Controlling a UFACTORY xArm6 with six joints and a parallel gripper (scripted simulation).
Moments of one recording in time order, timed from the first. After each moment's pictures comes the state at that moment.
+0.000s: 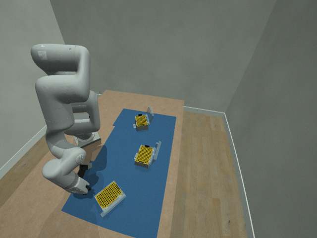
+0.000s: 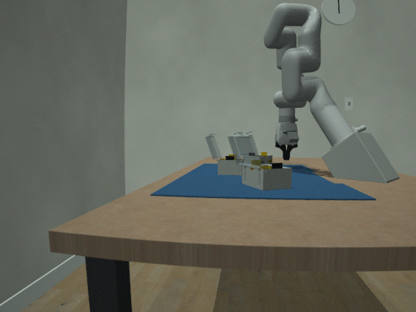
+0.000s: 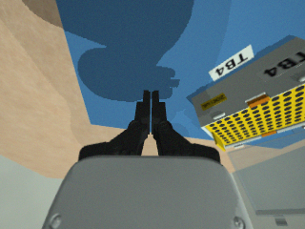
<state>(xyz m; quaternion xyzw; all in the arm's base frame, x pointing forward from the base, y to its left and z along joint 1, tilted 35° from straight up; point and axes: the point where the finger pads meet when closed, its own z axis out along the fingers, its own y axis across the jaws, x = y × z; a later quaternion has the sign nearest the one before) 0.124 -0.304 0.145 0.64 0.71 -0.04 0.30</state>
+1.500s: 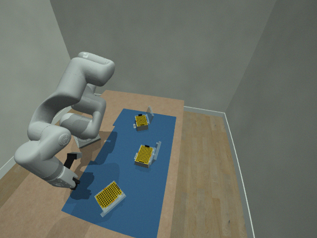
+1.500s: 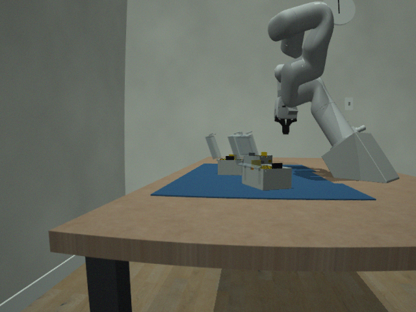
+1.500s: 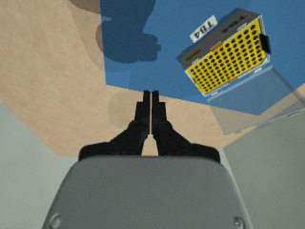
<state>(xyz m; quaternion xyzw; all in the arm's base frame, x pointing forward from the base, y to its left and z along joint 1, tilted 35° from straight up) 0.080 -0.259 0.247 0.64 0.71 -0.04 0.30</state>
